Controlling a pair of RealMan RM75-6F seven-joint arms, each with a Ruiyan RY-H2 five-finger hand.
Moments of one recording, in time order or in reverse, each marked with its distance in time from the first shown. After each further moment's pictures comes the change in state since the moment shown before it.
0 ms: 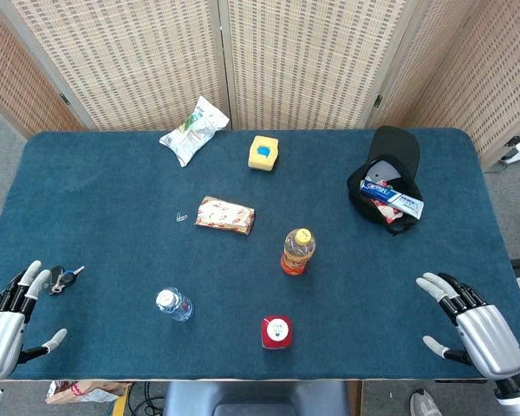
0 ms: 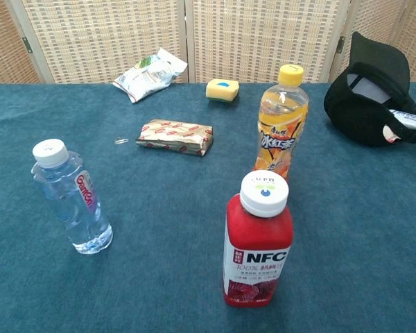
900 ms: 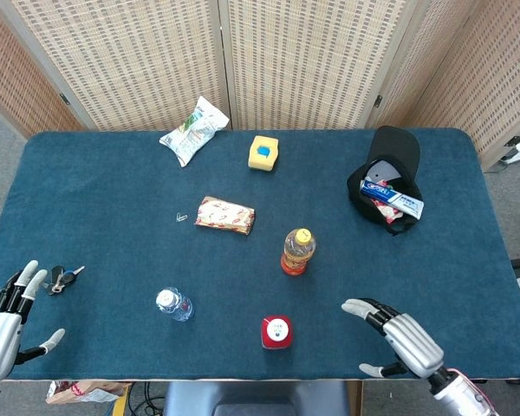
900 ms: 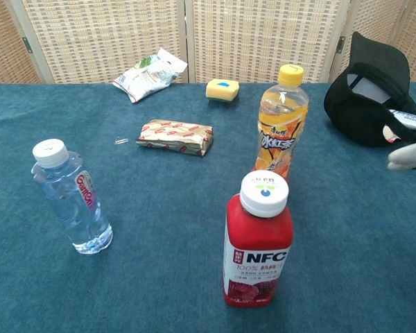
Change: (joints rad) left arm 0.009 0.008 0.000 0.001 0.007 0.019 -0.008; right arm 0.171 -0.128 -0.041 -0.062 -0.066 -0.318 0.250
